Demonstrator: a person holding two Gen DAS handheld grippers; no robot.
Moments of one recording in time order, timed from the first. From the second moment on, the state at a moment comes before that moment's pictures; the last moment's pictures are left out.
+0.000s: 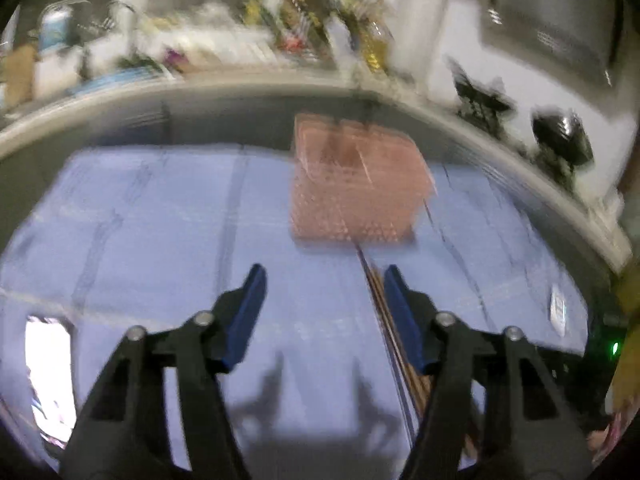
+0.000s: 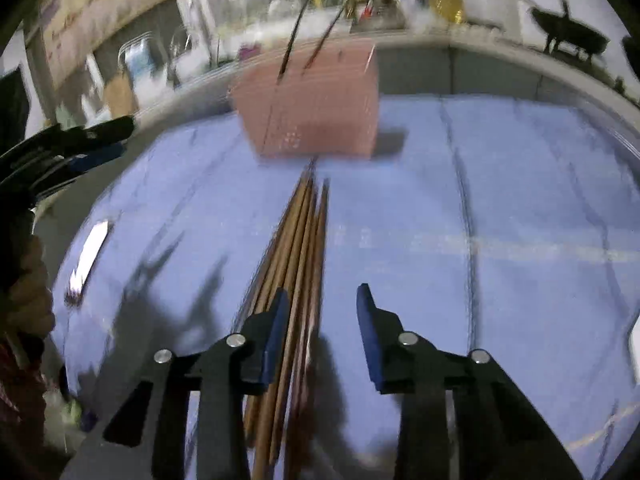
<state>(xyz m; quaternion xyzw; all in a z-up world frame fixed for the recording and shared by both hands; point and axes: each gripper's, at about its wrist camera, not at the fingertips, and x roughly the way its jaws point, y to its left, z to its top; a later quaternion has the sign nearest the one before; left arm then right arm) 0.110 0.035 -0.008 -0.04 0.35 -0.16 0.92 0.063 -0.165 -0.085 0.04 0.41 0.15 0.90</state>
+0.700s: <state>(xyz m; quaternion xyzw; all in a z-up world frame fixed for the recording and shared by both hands) 0.110 -0.039 -0.093 0.05 0.45 -0.15 0.88 0.051 -0.194 -0.102 0.03 0.41 0.10 0.90</state>
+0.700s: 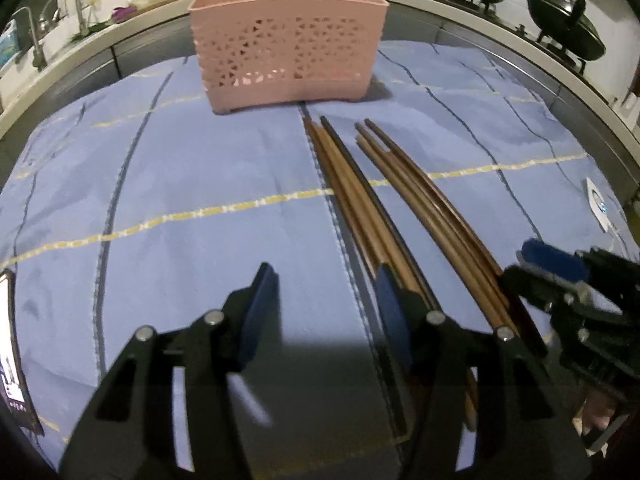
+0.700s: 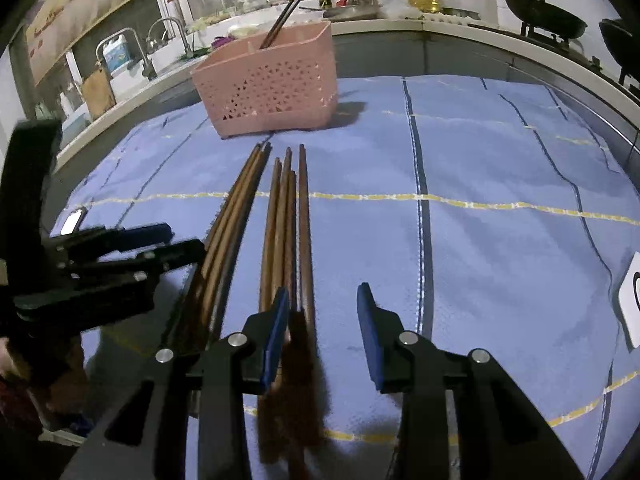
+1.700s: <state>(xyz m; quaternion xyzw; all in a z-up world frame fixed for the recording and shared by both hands) 0.127 -0.061 -0.095 0.09 0.45 -0.13 0.88 0.060 -0.191 -0.109 -0.01 0.40 0.09 0.91</state>
